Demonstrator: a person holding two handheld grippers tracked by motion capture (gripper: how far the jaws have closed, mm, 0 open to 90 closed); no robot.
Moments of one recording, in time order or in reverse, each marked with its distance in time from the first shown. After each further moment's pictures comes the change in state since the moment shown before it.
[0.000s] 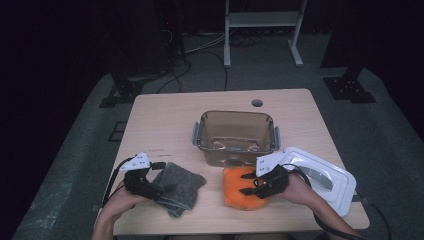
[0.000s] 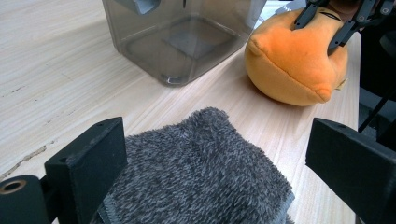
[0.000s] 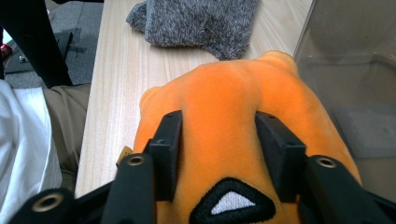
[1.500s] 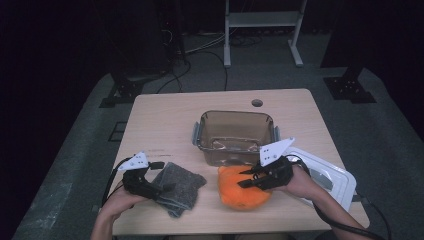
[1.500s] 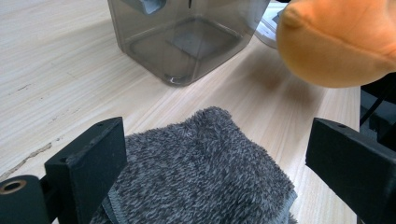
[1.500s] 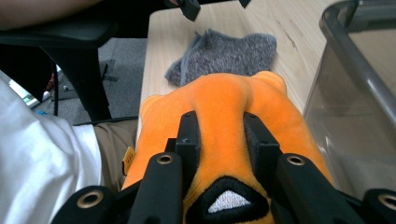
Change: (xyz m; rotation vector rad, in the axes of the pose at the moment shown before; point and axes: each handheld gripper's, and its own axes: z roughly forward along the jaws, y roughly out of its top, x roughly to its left) left arm 0.002 -0.001 -0.003 -0.009 0.005 -0.011; right arm 0.003 0.038 -0.033 -0.098 0.104 0.018
